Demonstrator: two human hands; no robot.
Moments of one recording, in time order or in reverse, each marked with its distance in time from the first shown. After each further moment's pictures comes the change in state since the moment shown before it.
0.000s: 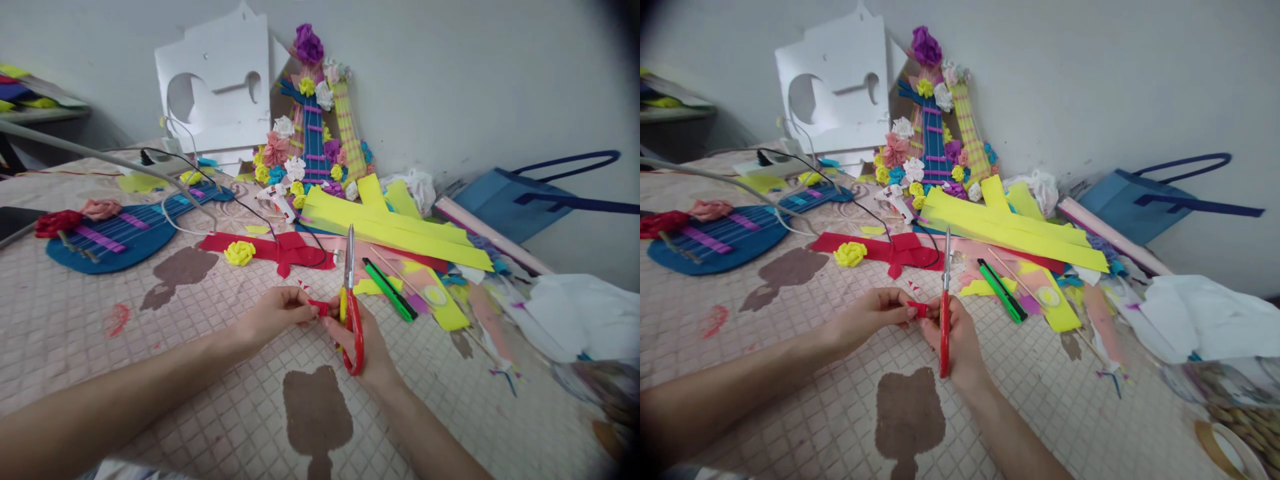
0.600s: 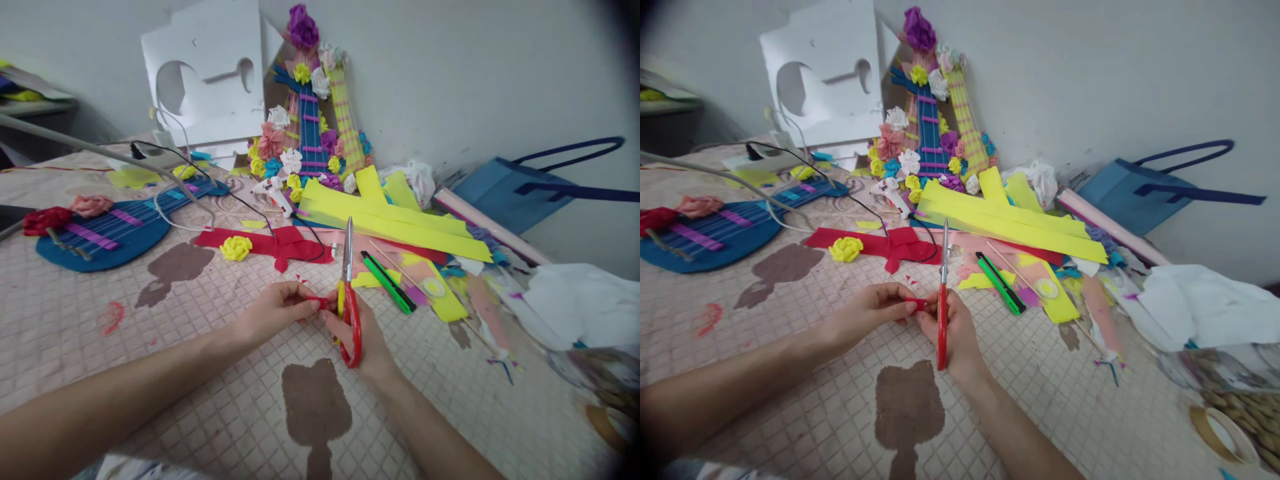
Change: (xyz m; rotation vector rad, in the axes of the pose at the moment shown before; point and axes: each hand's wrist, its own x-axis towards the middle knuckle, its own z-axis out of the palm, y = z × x) left_hand -0.002 0.001 0.004 0.018 0.000 0.015; right_hand 0.000 -0.006 0.004 0.013 0.001 0.022
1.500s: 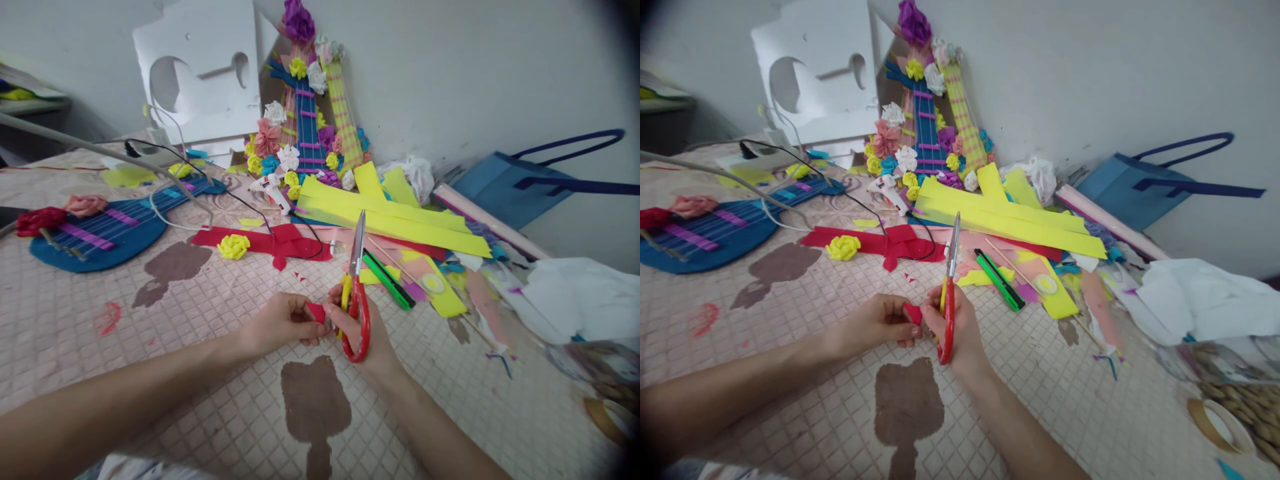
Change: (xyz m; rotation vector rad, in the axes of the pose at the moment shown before) left_hand -0.003 -0.011 0.007 0.020 -0.198 -0.075; right_hand 0.000 0.005 -0.006 0.067 0.060 0.013
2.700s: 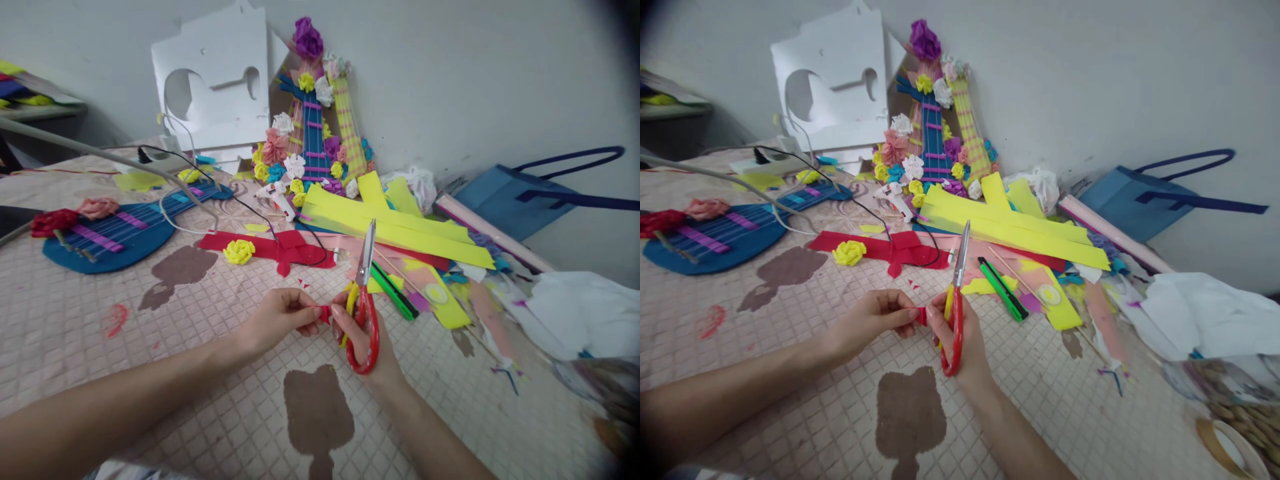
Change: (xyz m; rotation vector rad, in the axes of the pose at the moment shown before) left_hand -0.002 0.008 -0.006 -0.047 0.200 0.061; right_hand -0.002 0.002 -0.002 -0.073 -0.007 -0.056
